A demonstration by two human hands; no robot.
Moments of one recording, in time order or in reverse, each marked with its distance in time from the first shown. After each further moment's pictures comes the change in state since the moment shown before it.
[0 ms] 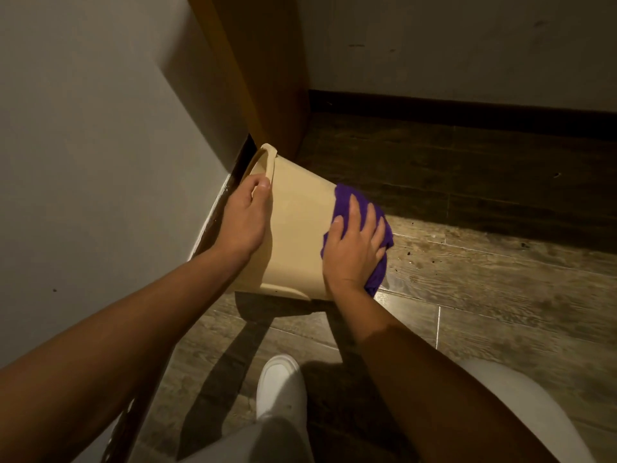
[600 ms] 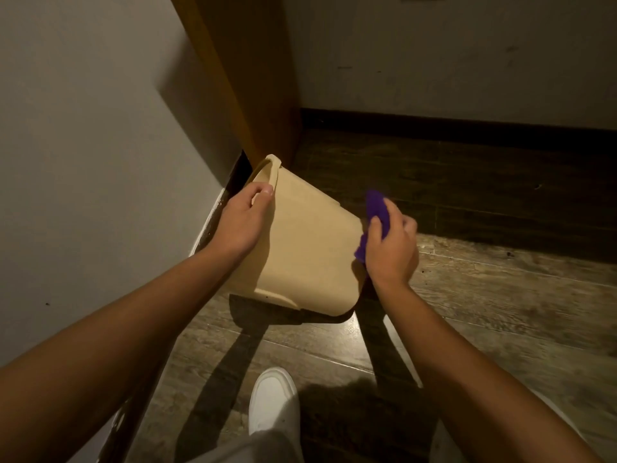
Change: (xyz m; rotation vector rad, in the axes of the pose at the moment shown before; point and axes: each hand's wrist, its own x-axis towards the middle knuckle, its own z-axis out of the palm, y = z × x) left_hand 0.017 0.003 -0.002 0.066 -0.108 0.049; right_hand 0.044 0.044 -0.062 0.175 0.104 0.006
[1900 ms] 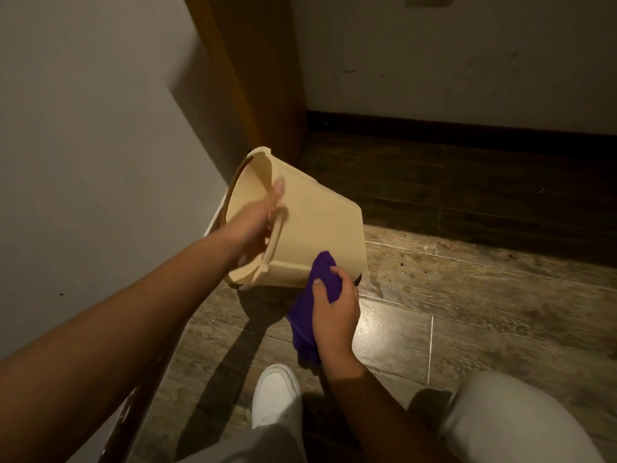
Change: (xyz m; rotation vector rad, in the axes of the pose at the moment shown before) left_hand -0.019 0.023 -0.011 -0.293 -0.306 -0.398; right_hand -0.143 -0.023 0.030 0.456 -0.212 0.279
